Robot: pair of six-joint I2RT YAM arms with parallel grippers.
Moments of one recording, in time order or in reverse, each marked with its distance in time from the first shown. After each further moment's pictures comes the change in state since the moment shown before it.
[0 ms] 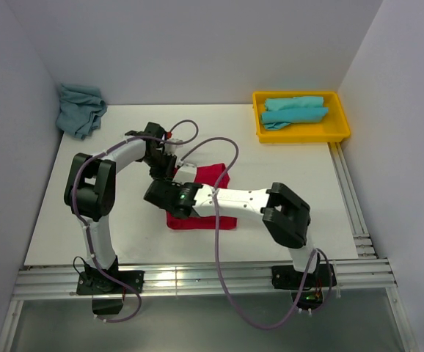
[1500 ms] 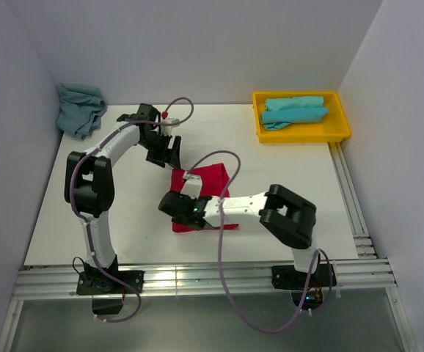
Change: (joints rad) left arm 0.034 0.042 0.216 -0.088 0.064 0.023; right arm 0.016 0.047 -0.168 0.193 -0.049 -0.113
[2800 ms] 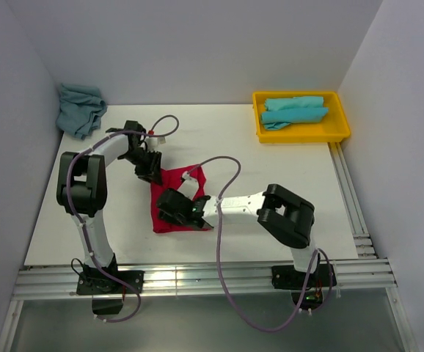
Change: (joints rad) left arm 0.137 -0.021 -0.202 0.018 0.060 0.056; right arm -0.034 -0.057 -0.159 0.367 -0.231 0.175
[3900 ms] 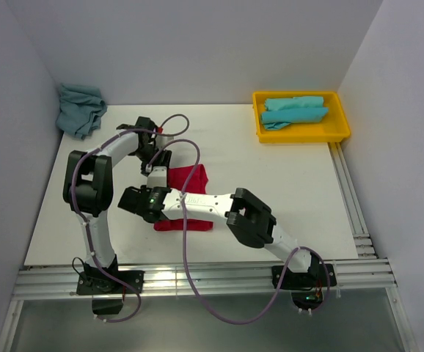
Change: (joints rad) left arm -0.096 0.019 0.077 -0.022 -0.155 -0.033; right arm 0.075 0.373 0.784 -0.755 0.330 -0.219
